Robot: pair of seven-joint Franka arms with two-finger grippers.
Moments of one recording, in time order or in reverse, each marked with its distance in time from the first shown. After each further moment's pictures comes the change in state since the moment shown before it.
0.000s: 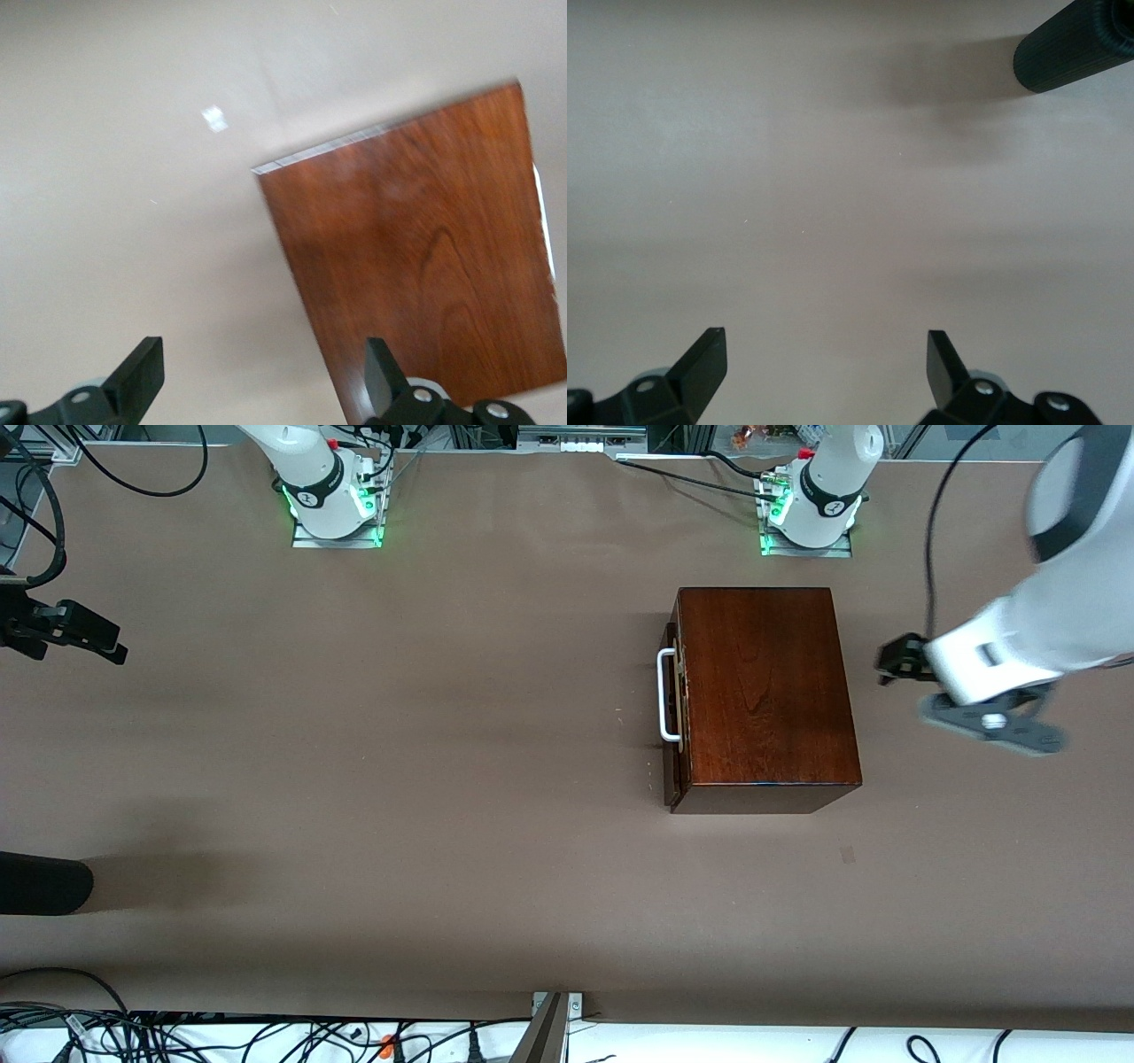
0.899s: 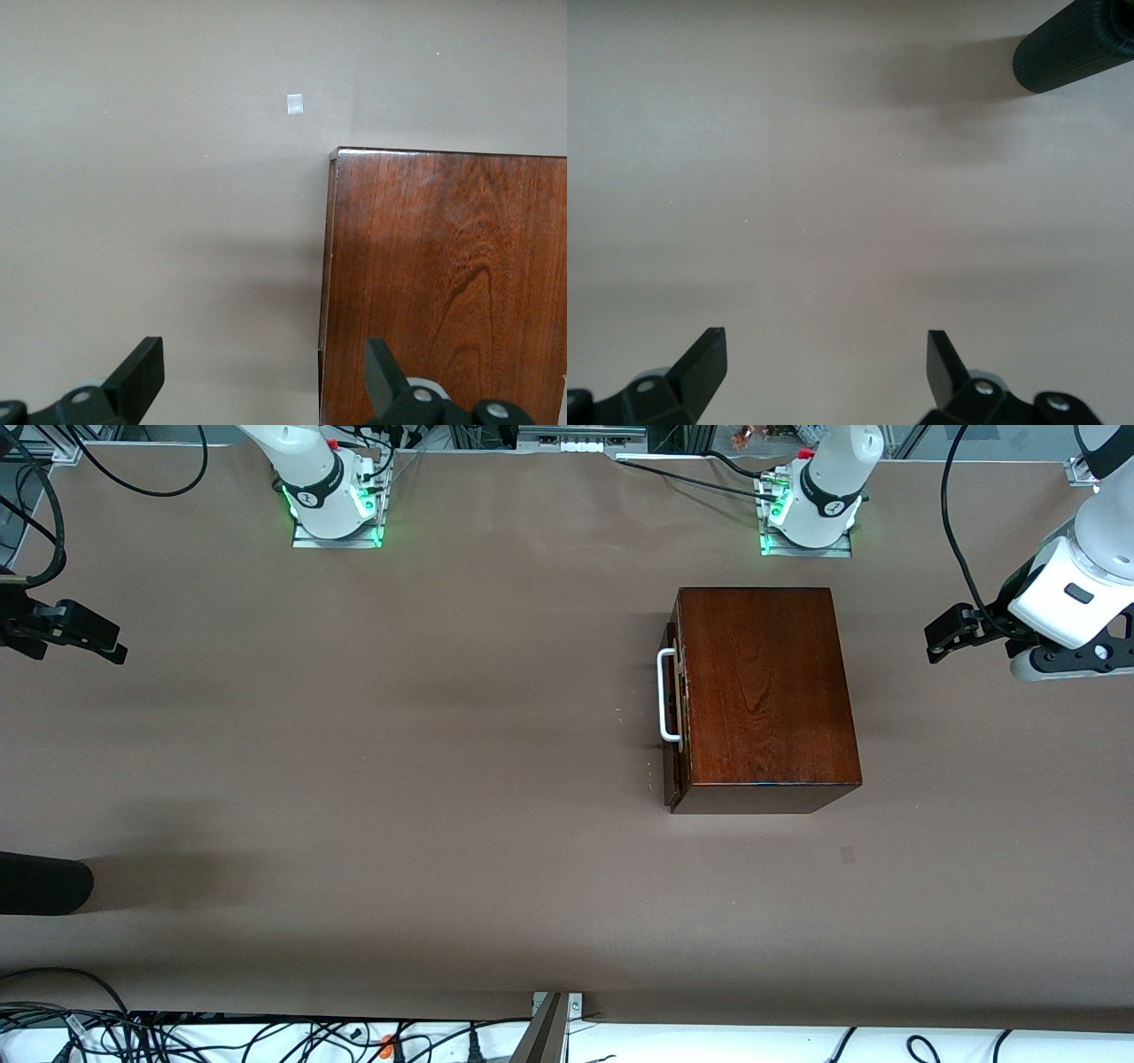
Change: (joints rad) left arm -0.051 -0.229 0.107 -0.280 -0.011 0.106 -0.291; right arm 0.000 -0.002 0.000 0.000 0.000 0.000 0.000
